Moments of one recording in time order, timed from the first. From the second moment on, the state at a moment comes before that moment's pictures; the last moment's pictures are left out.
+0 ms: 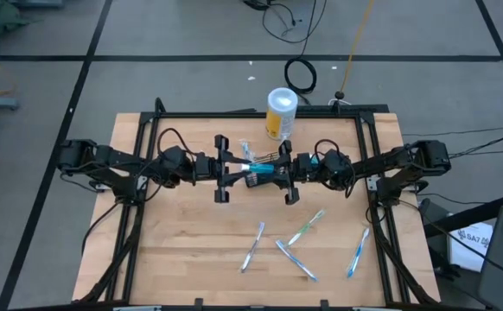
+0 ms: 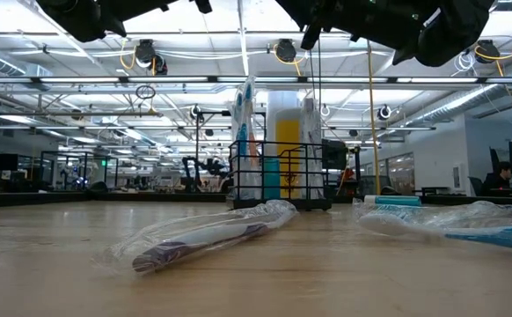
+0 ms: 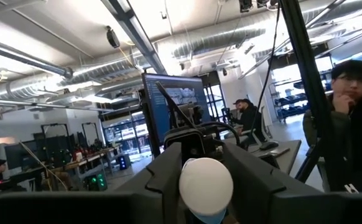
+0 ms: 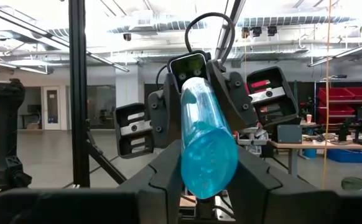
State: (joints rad) left arm 0.00 1.42 0.72 1.12 0.10 0.26; right arm -0.04 1.52 0.67 1.23 -0.13 0.06
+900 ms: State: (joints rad) left arm 0.00 1.42 0.72 1.01 0.03 0.22; right arm -0.04 1.46 0.67 1.01 -0.13 0.09
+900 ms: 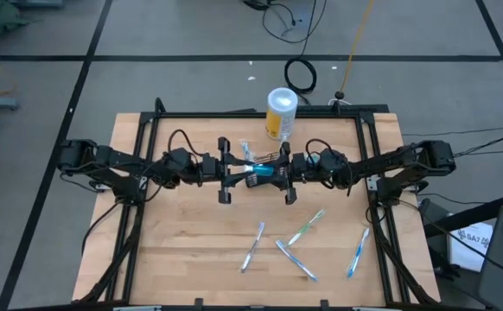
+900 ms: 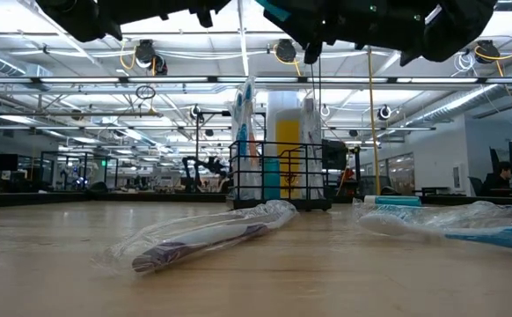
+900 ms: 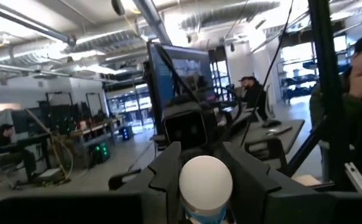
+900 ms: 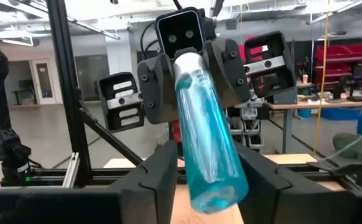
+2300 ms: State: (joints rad) left arm 0.18 1.63 1.09 0.31 -0.17 -0.03; right arm -0.04 1.20 0.67 -0.05 0.00 0.15
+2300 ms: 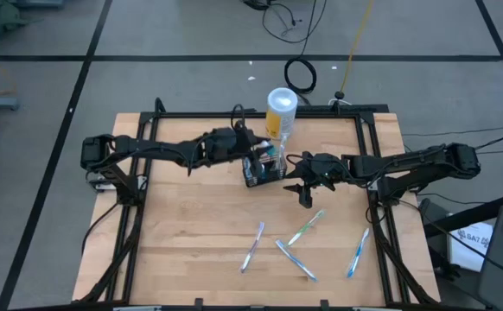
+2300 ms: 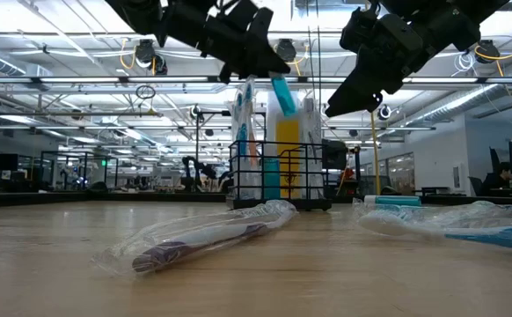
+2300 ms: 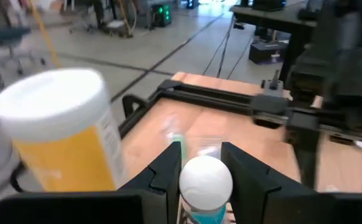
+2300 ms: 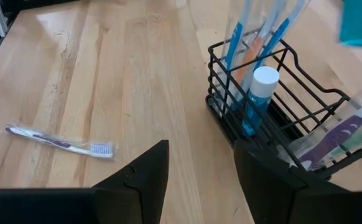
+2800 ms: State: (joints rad) left arm 0.17 1.62 1.09 0.26 -0.22 0.00; right arm -0.04 1.20 0.67 -0.04 0.00 0.13
